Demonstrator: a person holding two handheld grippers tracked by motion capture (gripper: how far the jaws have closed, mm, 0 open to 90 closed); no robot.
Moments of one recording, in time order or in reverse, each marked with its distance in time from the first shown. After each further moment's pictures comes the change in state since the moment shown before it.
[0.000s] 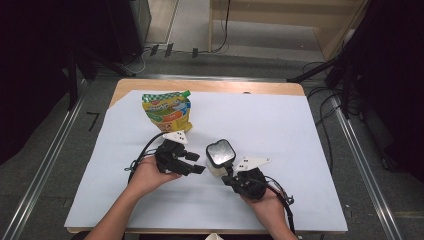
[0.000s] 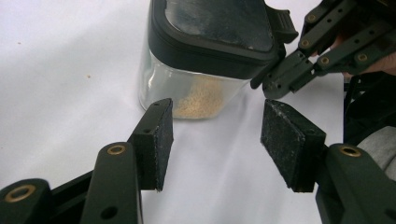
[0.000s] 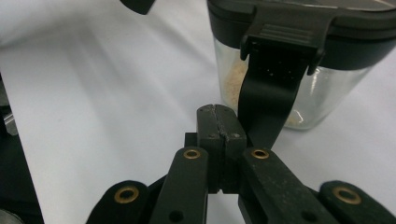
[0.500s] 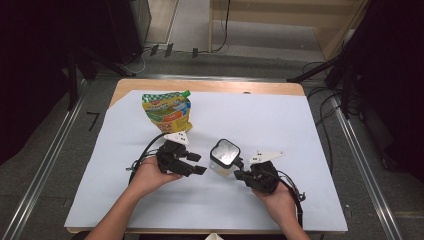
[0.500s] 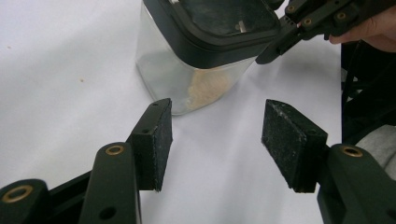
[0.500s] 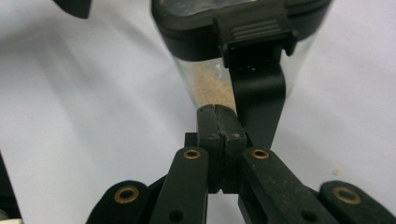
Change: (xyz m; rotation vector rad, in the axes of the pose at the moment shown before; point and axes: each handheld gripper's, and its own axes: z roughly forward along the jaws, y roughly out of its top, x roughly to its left) left arm -0.001 0.000 0.004 -0.008 -0.009 0.016; right arm -0.031 -0.004 -0.018 0.012 -0.035 0.079
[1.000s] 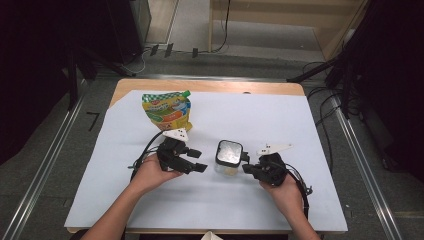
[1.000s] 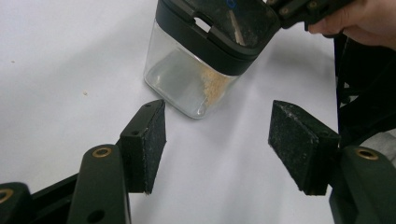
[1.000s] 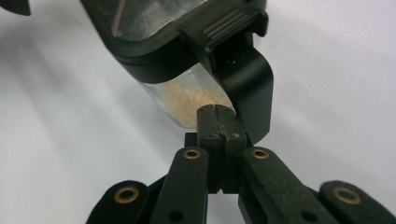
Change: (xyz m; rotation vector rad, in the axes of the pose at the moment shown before) left arm 0.007 0.004 0.000 -0.020 -0.032 0.003; right arm -0.029 0.003 -0.006 0.018 -0.022 0.053
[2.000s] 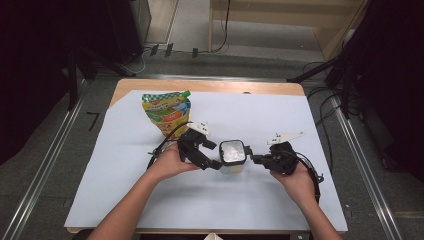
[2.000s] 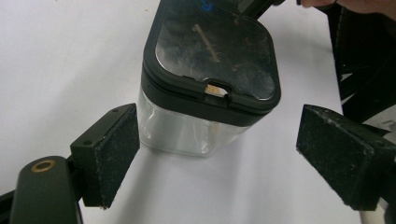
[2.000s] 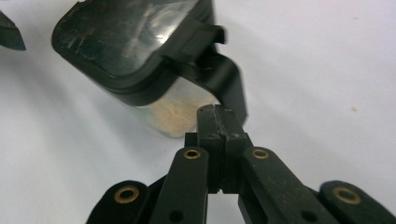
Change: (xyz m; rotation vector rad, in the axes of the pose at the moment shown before) left arm 0.006 0.042 0.041 0.047 -0.050 0.110; right arm -0.033 0.015 -0.022 0.001 -0.009 -0.031
